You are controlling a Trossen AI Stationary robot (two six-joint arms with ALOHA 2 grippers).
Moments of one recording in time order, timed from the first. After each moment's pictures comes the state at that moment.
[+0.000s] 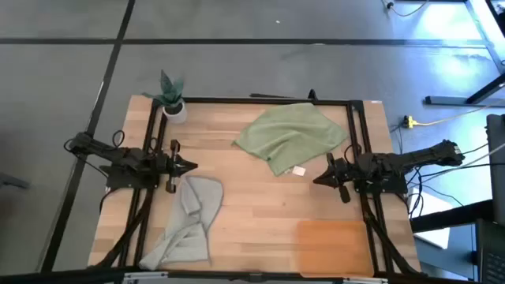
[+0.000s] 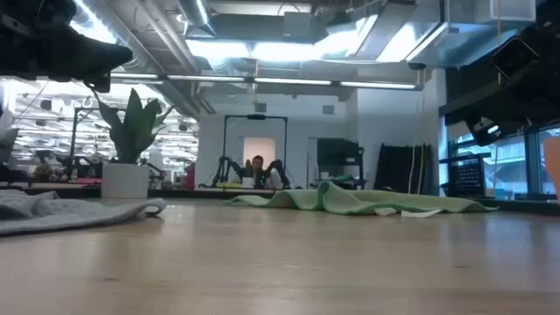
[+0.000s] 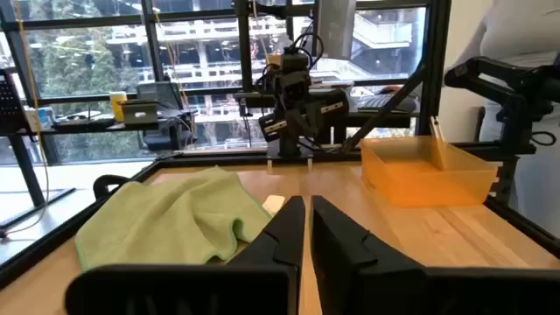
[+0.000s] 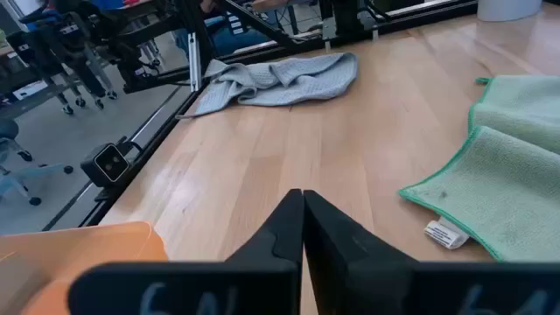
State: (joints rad) left arm -0.33 0.01 0.01 0.06 -0.38 0.06; right arm 0.19 0.25 0.01 0.02 -0.03 0.28
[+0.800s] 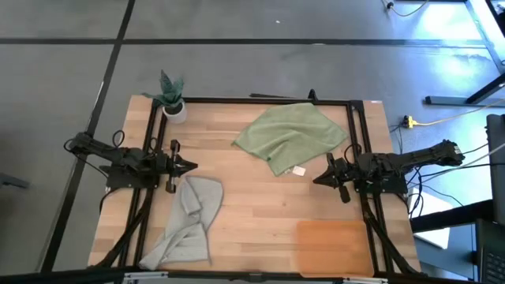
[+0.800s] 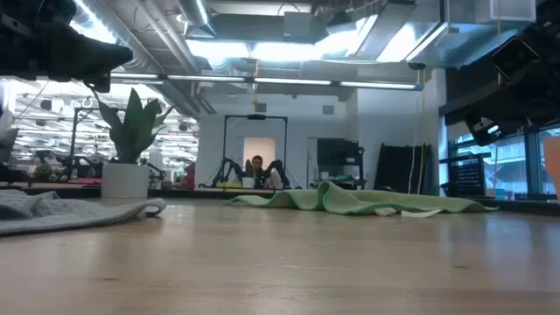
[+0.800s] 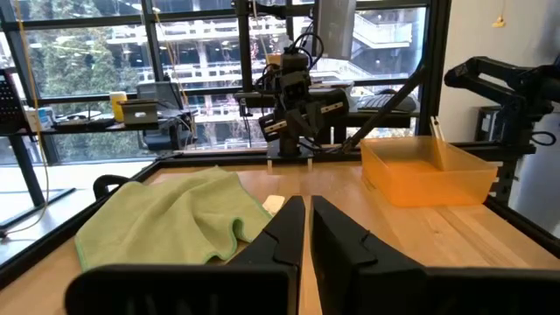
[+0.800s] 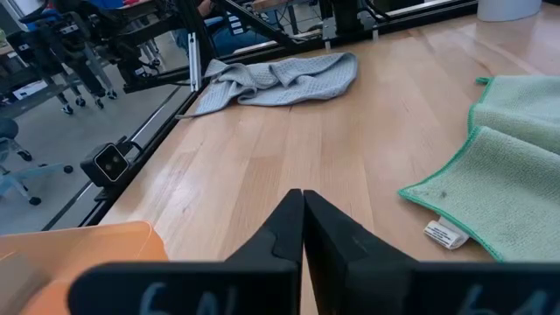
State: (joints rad) left arm -0.33 0.01 0.01 0.06 -0.38 0.06; right arm 0.19 0.25 0.01 0.02 -0.03 0.28
